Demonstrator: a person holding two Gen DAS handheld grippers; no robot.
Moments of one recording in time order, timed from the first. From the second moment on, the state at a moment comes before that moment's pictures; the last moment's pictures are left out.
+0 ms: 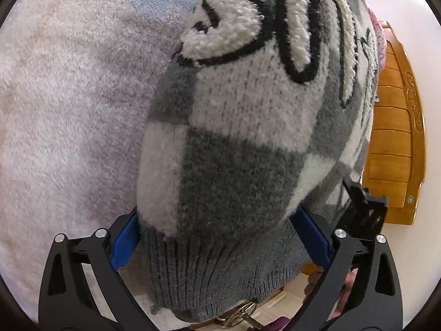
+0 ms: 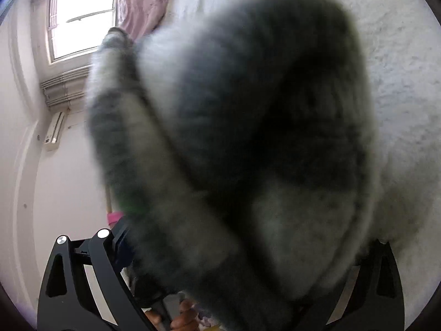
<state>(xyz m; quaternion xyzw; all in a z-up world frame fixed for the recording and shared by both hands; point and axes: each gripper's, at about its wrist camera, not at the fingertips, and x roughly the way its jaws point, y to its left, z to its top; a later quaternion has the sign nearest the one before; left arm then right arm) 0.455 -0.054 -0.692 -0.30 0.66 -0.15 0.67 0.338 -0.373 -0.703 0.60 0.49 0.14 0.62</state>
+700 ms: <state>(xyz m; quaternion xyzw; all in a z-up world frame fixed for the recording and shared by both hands) 0.480 -0.094 -0.439 -0.25 0.53 -0.26 0.77 0.369 -0.377 -0.430 0.46 0.42 0.16 0.77</state>
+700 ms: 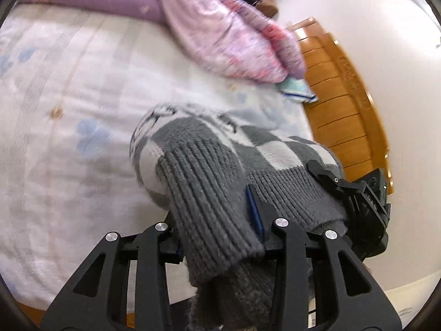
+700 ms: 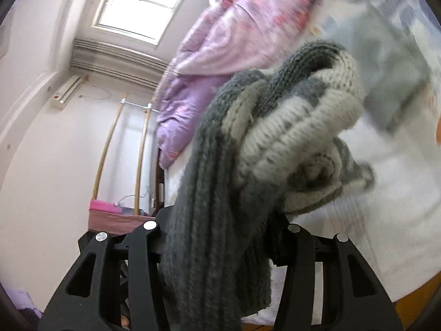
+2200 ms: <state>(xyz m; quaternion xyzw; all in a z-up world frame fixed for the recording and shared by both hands) 0.529 -0.389 -0.598 -0.15 0.60 -0.15 0.77 0.488 -0.698 -0.616 0.32 0.61 -0.06 0.72</state>
